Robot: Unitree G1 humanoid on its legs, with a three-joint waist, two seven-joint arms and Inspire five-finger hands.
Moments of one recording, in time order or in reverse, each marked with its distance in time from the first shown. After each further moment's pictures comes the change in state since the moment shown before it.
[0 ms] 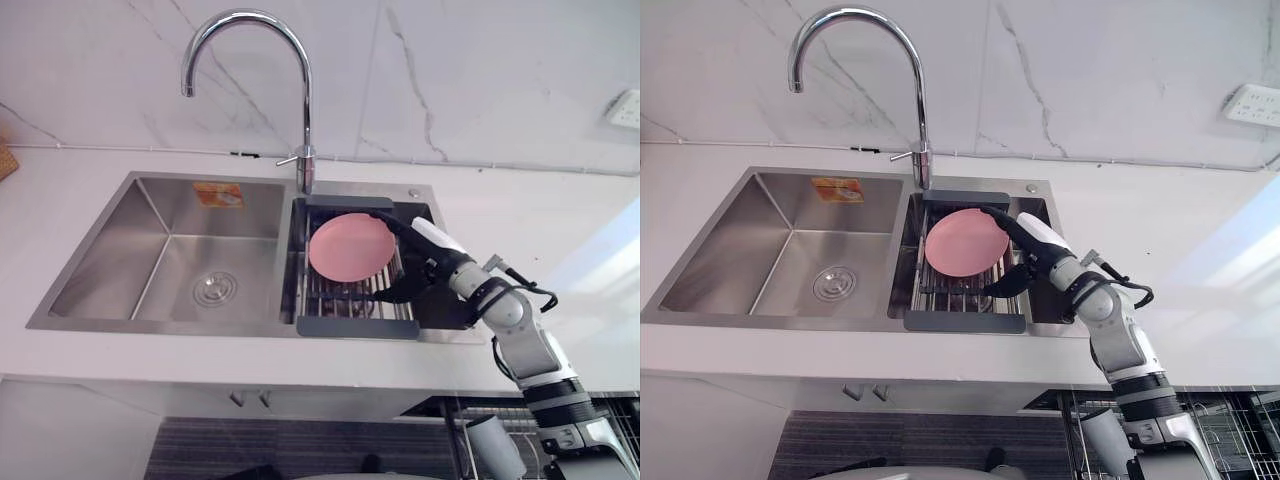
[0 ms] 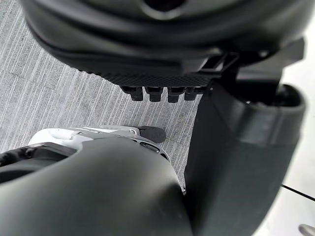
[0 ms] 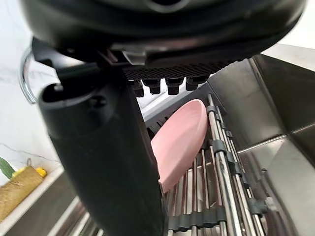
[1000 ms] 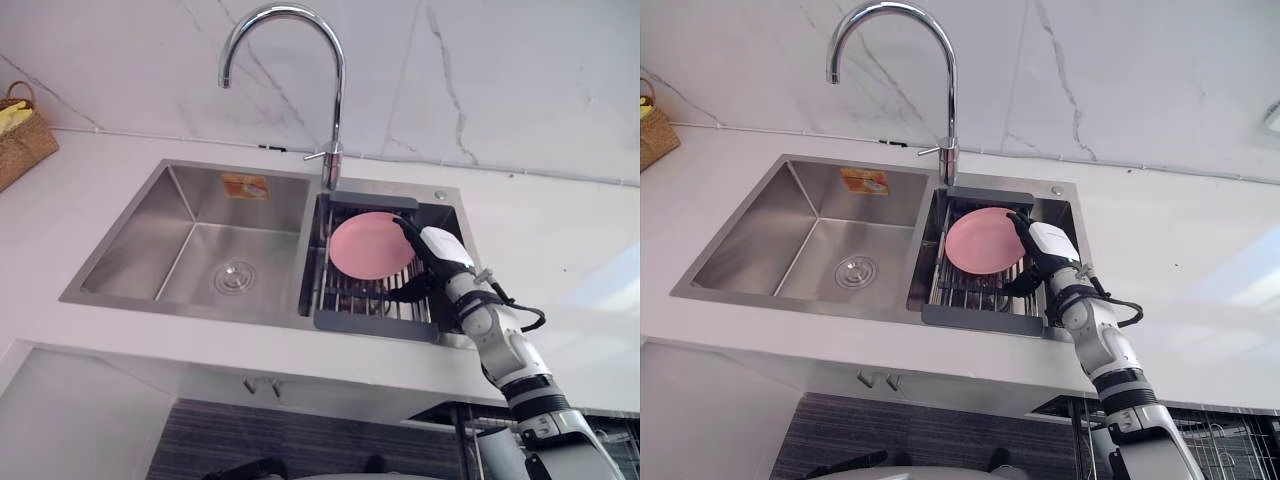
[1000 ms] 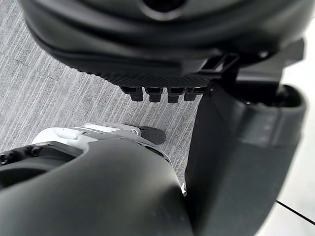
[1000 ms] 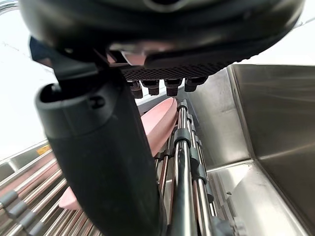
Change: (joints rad) left arm 0.007 -0.003 0.003 -0.040 -0.010 0.006 -0.006; right arm -0.046 0.082 0.022 0.252 -0.273 0.022 -0.330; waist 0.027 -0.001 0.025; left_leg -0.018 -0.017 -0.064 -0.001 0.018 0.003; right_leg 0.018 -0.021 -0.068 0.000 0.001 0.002
